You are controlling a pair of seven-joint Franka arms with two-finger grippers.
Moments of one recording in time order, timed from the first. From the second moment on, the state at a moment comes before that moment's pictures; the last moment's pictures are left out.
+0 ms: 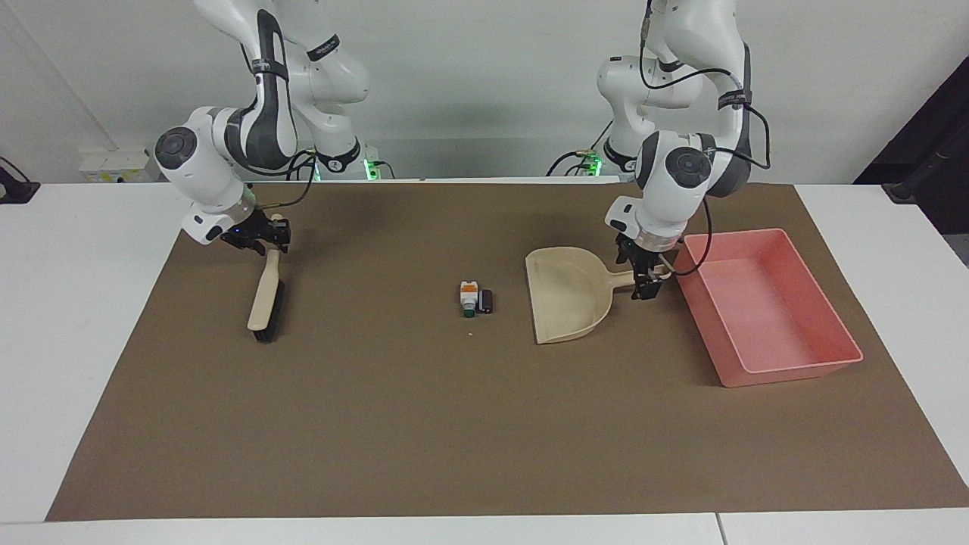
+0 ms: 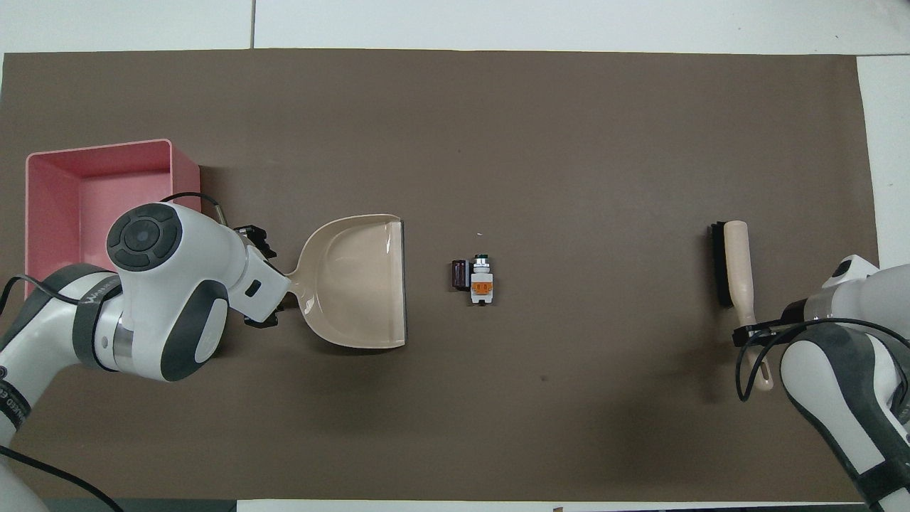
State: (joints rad) left arm -0.34 0.02 0.01 -2.26 -0.01 2.23 1.16; right arm -0.07 -0.17 -0.13 -2.49 0.01 2.14 -0.27
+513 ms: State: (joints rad) left arm -0.34 0.01 0.01 -2.32 -0.01 2.35 1.16; right arm -0.07 -0.17 -0.13 -2.50 0.01 2.14 -0.28
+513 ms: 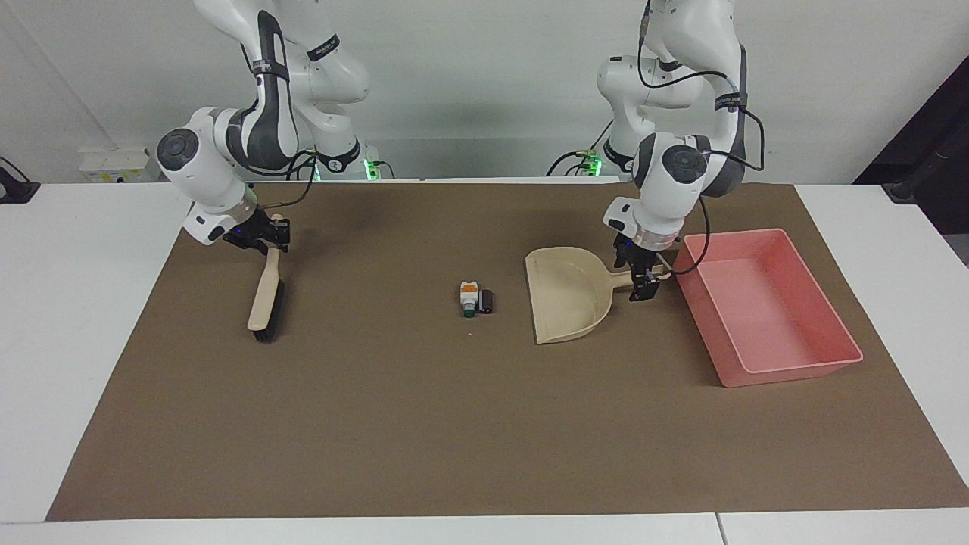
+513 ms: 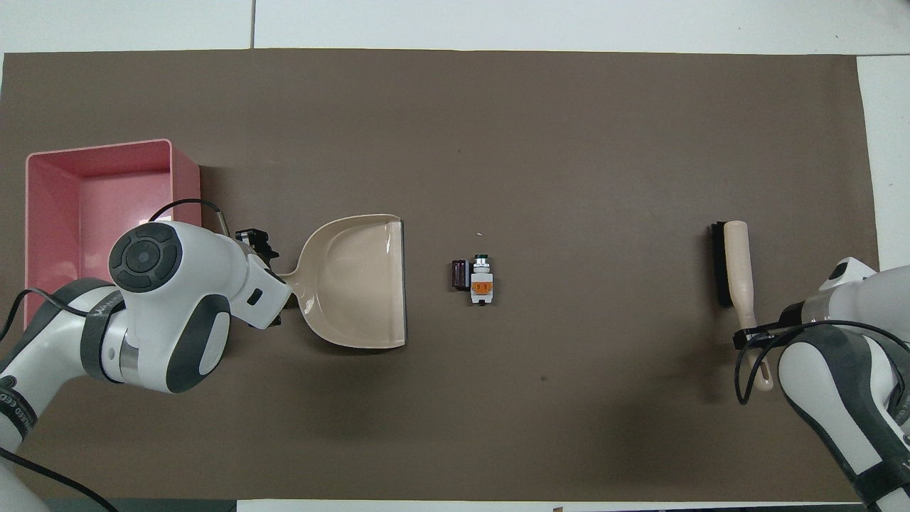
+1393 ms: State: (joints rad) left arm -0.35 0.00 0.01 -2.33 -0.01 2.37 1.14; right arm 0.17 -0.11 -0.12 -2.18 0.01 1.76 -0.05
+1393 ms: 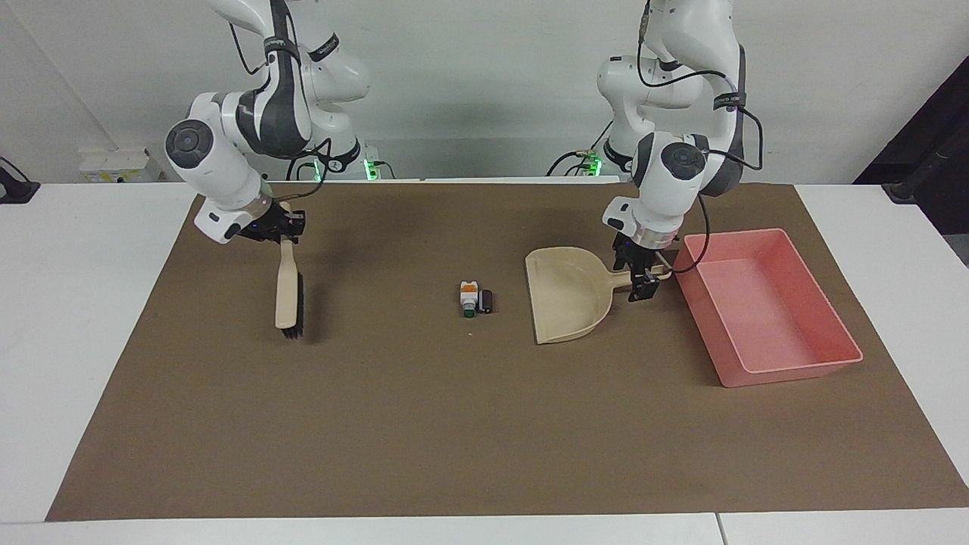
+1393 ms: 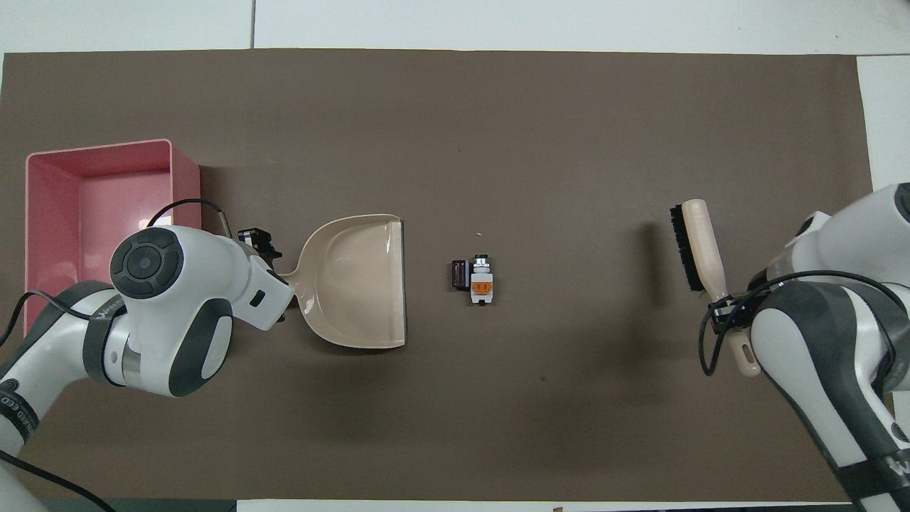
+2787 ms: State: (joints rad) left arm -0.43 0.03 0.01 -2.18 0.10 2.17 1.12; right arm 0.55 -0.04 -0.12 -2.21 0.11 1.89 0.41
